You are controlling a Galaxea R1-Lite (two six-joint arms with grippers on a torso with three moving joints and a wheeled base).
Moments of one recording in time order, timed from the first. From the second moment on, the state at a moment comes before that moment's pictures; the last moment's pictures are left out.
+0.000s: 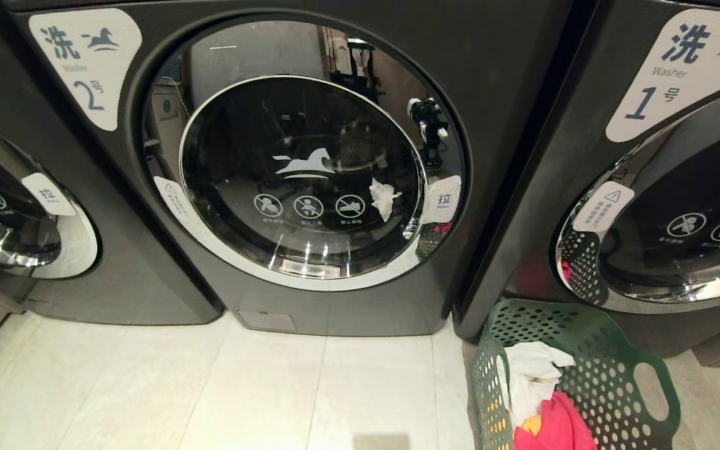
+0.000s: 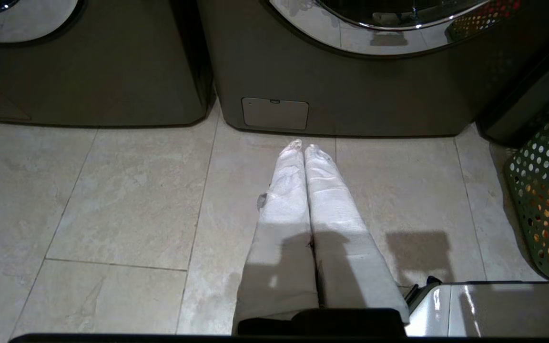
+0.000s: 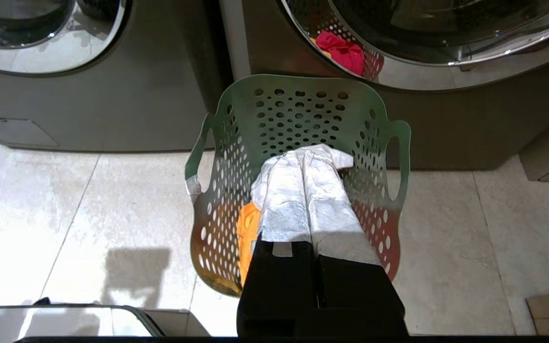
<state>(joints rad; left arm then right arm) 0.00 0.00 -0.04 0.09 0.00 0.02 0.00 0.00 0.00 0.03 -0.01 0.03</state>
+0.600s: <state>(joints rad) 0.00 0.00 -0.04 0.09 0.00 0.02 0.00 0.00 0.00 0.03 -0.01 0.03</state>
